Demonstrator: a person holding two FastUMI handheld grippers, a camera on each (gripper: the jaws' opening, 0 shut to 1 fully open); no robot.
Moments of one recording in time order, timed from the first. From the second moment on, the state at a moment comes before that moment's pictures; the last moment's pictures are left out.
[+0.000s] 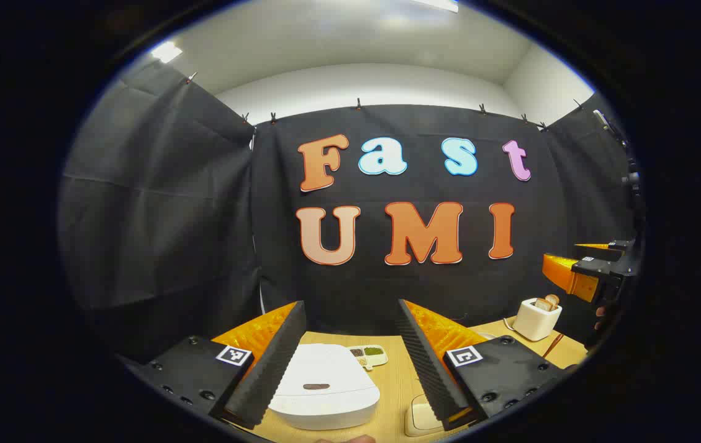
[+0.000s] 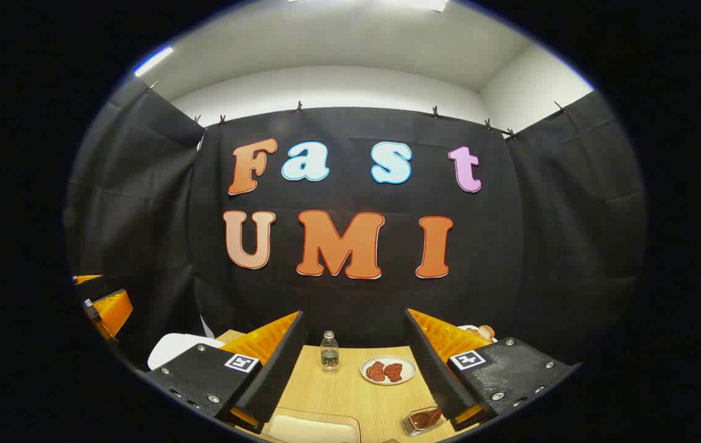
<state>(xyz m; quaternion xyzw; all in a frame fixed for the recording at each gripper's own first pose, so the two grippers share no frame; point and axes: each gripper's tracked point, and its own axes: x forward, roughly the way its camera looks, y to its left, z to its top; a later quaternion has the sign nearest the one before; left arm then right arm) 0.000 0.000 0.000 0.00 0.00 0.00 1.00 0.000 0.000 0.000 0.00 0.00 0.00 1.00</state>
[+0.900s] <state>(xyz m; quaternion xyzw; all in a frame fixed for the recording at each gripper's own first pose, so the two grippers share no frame) 0.011 -0.001 -0.003 0.00 0.00 -0.01 1.00 0.012 0.006 -0.010 0.00 0.01 0.00 1.00</state>
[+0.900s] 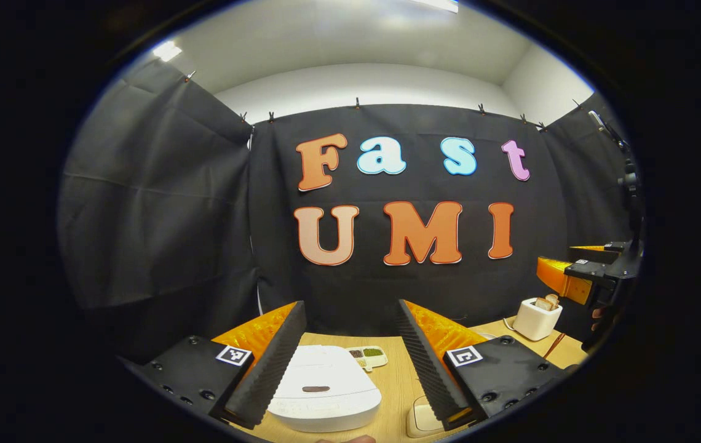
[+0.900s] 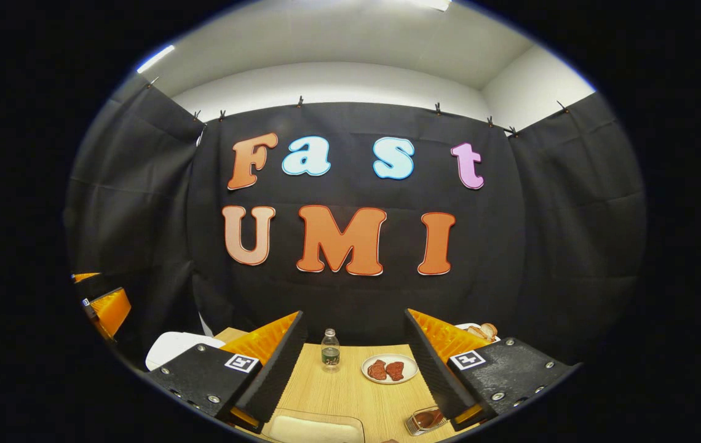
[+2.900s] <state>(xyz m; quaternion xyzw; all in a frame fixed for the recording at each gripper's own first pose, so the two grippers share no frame) 0.025 -0.003 -0.024 0.00 0.02 0.05 1.00 0.021 -0.090 -0.077 0.01 0.06 -0.04 1.00</state>
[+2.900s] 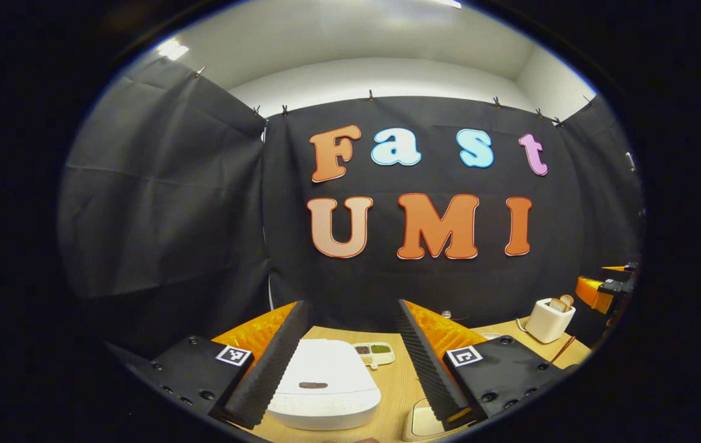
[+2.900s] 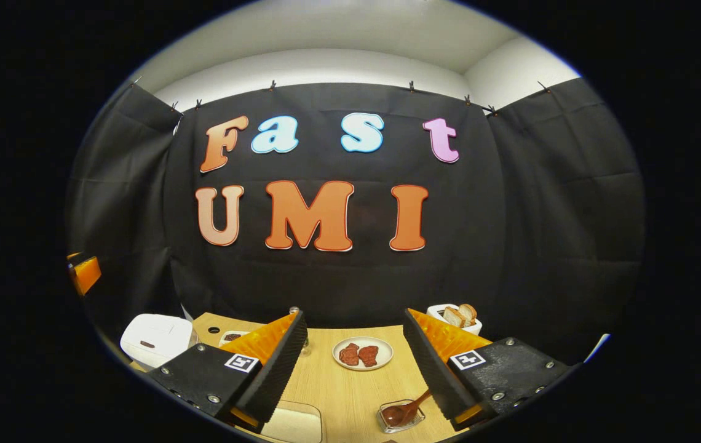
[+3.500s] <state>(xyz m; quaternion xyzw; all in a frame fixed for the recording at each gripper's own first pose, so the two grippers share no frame) 0.019 0.025 -0.040 -0.03 0.07 0.14 0.99 0.035 -0.144 -0.112 0.01 0.08 -0.02 1.00</state>
